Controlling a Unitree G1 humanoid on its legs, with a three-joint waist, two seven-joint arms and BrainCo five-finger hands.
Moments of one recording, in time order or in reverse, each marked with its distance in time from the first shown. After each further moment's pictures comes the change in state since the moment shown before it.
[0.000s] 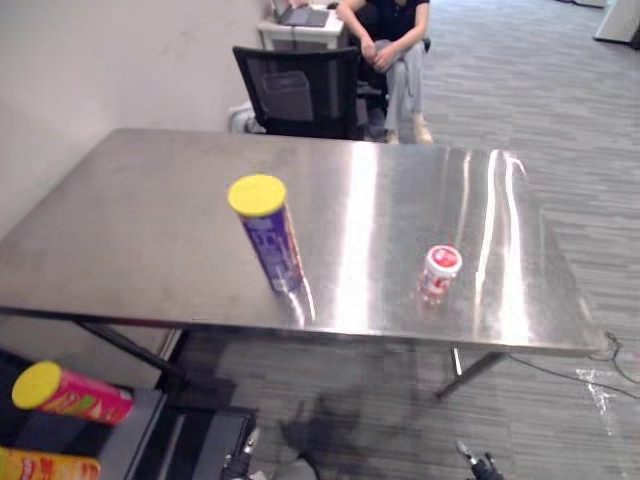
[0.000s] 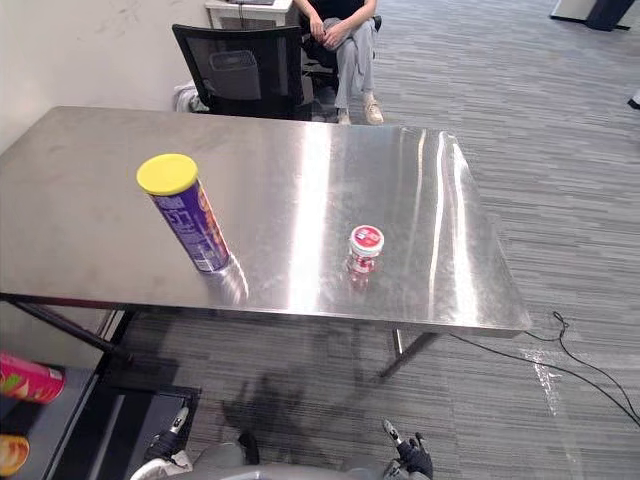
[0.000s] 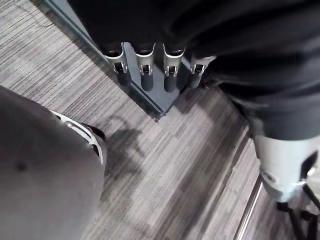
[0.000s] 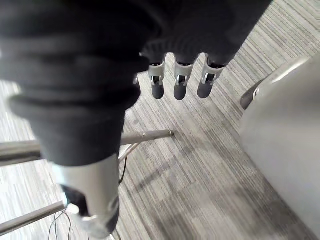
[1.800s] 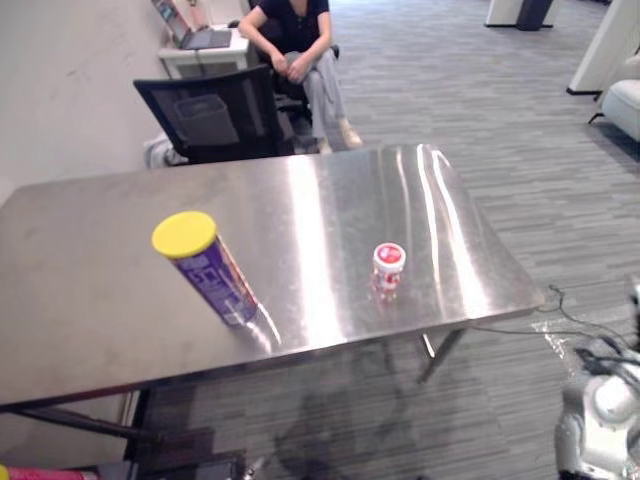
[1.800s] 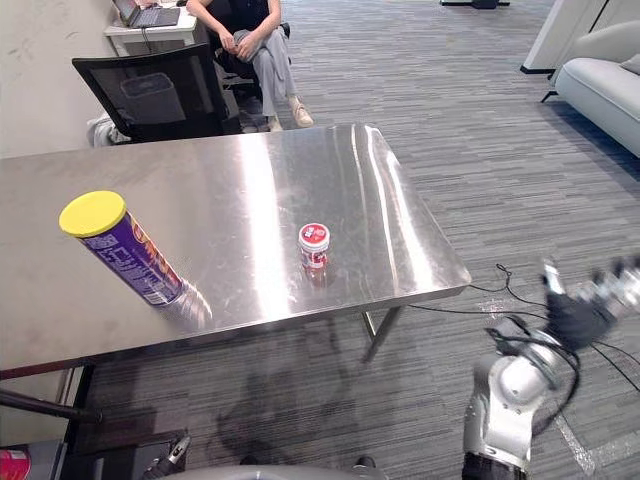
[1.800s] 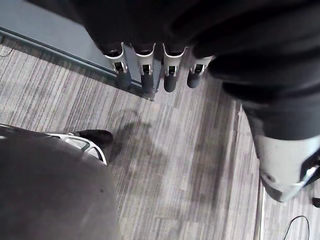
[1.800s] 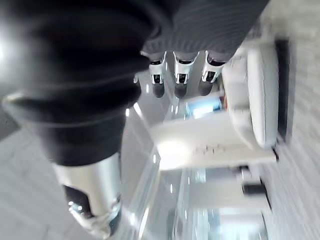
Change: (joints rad) left arm 0.166 0.042 -0.041 -0.139 0.118 0.046 -0.071; right arm -0.034 -0.174 -0.098 -1.325 -0.360 -0.050 -0.366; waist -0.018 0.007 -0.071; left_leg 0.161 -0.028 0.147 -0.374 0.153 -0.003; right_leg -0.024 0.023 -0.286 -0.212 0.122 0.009
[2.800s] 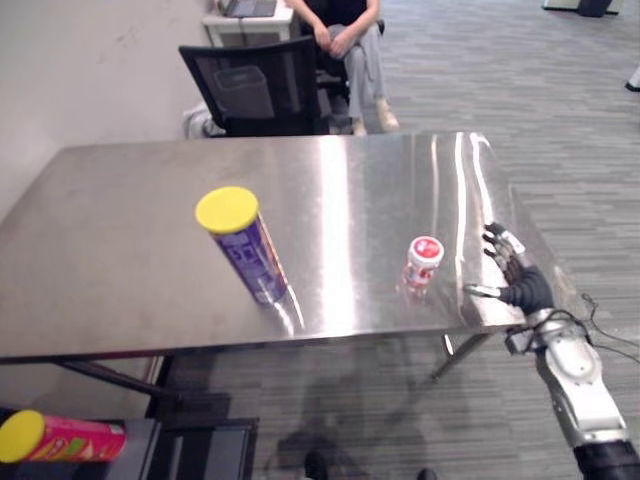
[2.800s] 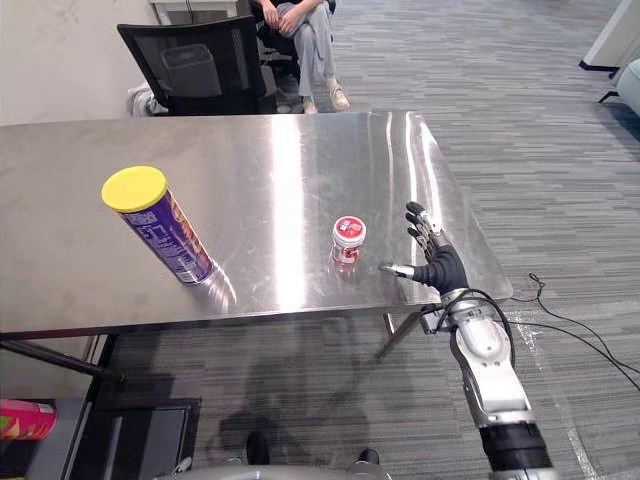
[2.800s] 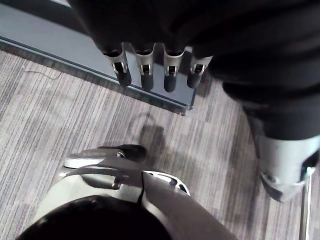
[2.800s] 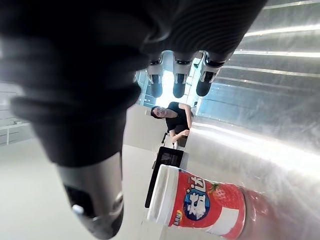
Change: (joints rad) left arm 0.029 0.028 -0.038 0.076 0.039 -0.044 -0.034; right arm -0.143 -0.294 0.276 0.207 0.069 0.160 0.520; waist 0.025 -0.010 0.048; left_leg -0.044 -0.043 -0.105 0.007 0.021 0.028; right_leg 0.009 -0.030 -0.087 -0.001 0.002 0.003
